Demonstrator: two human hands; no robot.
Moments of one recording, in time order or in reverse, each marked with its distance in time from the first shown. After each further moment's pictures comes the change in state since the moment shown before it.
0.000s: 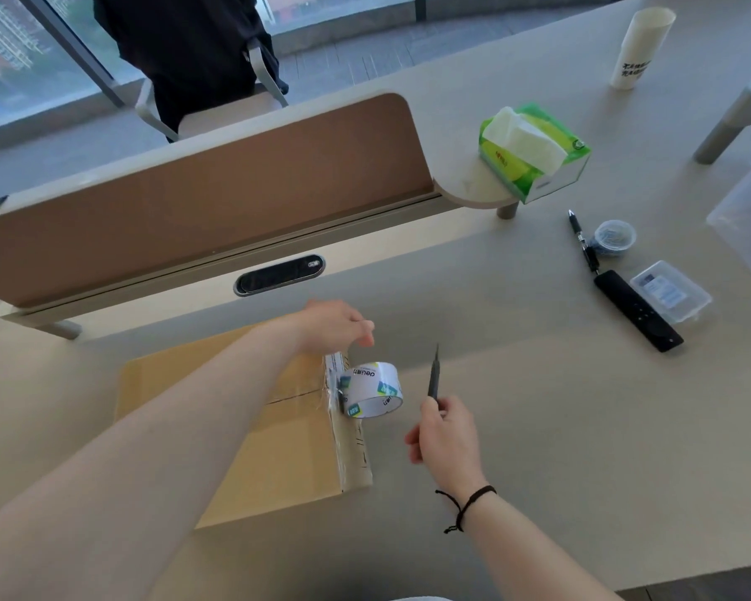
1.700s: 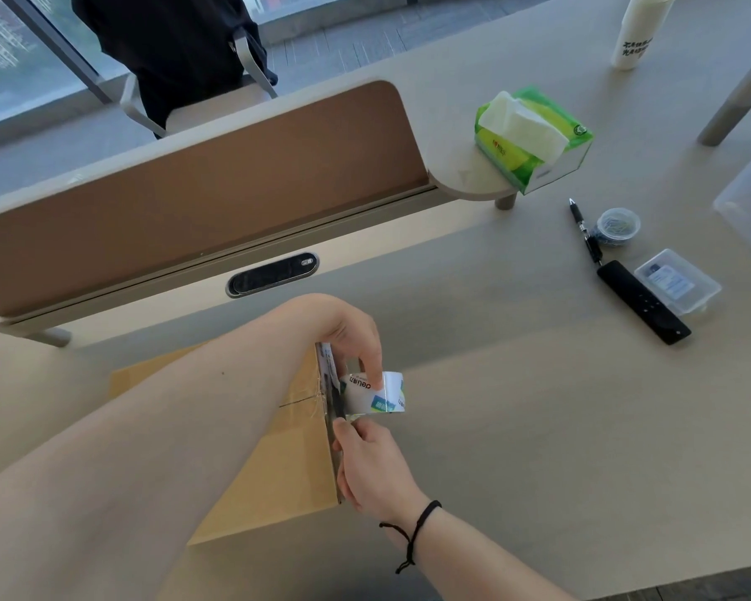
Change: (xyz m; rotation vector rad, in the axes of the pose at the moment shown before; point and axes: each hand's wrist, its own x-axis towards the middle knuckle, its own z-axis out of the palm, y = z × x) left_hand 0.050 0.023 0.001 0.170 -0.487 -0.028; right_hand -0.033 -0.009 0.059 -0.127 -0.385 0.038
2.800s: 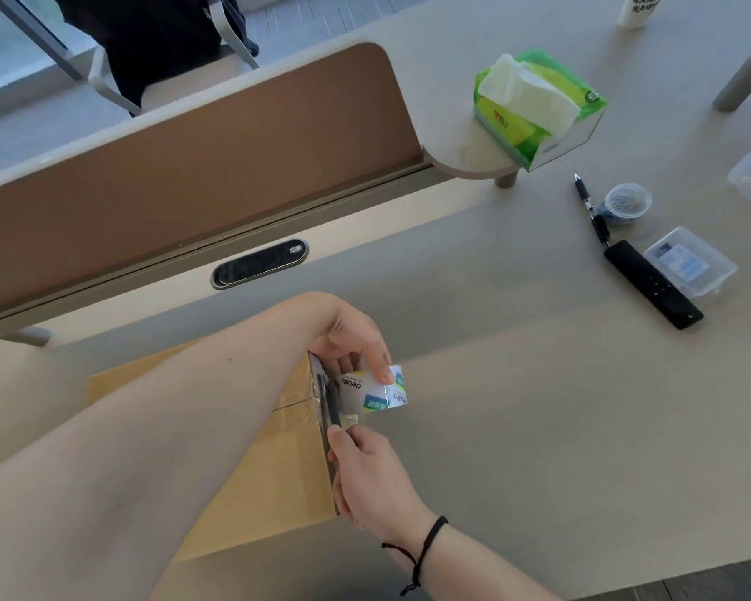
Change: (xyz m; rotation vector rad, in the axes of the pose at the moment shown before) left_hand 0.043 -0.017 0.006 -0.351 -0.340 -0.033; right_hand -0.001 0.004 -0.003 0.043 -0.039 -0.002
